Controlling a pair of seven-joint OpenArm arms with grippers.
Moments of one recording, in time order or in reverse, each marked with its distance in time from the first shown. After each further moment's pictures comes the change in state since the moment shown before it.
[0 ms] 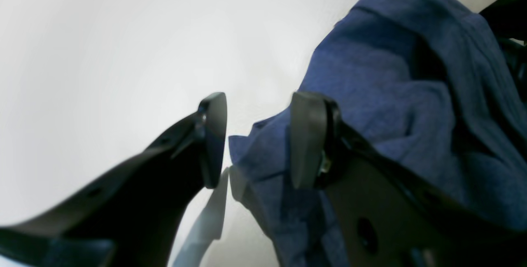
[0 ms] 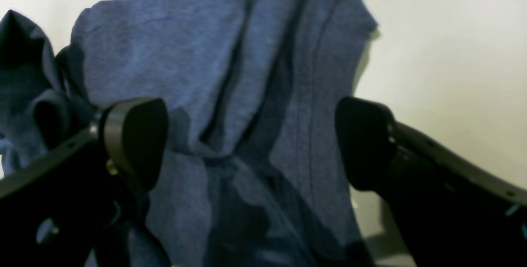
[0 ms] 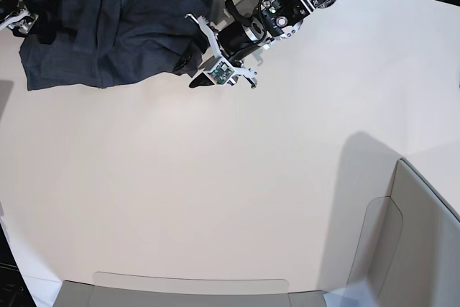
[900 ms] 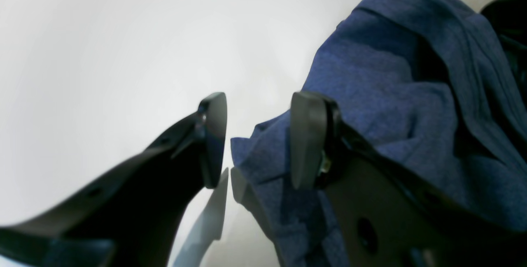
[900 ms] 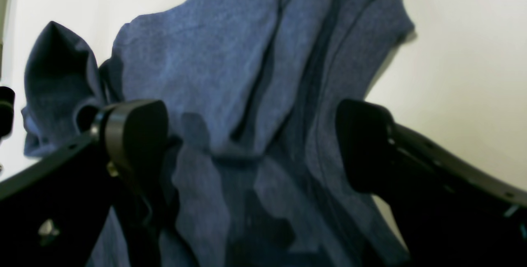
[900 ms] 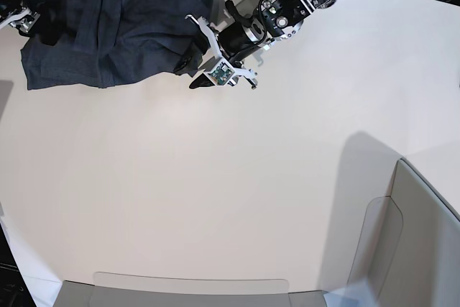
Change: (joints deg) left arm 0.0 0.0 -0.1 0.0 0.0 0.0 0.0; right arm -1.3 -1.3 0.6 1.4 8.0 0.0 -2.0
